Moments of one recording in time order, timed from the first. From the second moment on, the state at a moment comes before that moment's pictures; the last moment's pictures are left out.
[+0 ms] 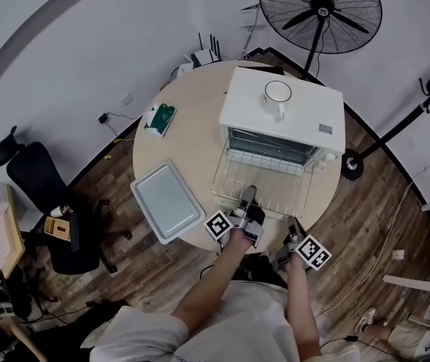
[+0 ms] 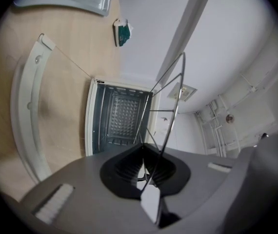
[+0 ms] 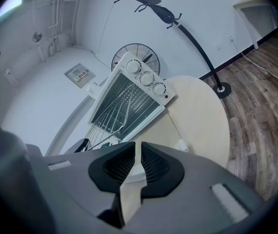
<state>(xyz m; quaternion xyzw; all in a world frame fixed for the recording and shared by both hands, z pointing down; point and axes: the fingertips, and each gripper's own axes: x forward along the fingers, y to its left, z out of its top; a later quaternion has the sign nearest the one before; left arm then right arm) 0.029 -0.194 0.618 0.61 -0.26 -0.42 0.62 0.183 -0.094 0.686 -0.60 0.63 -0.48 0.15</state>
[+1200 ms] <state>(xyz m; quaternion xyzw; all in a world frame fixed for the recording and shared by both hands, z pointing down) -0.291 -0.085 0.679 0.50 -0.42 -0.55 0.52 -0.022 -0.077 0.696 -0.46 0.74 -0.50 0.04</state>
